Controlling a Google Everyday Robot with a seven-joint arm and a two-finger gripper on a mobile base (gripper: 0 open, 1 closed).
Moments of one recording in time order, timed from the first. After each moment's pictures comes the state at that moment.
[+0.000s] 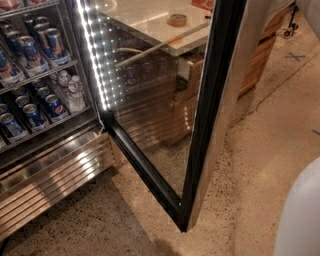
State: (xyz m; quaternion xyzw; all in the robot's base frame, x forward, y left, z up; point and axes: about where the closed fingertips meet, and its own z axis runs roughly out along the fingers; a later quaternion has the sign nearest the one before) arm 0.626 -0.148 0.925 -0.58 0.79 0.07 0.17
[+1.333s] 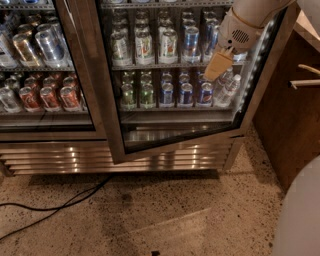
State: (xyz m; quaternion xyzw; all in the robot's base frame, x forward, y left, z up) arm 0.626 -0.148 0.925 -0.58 0.79 0.07 0.17
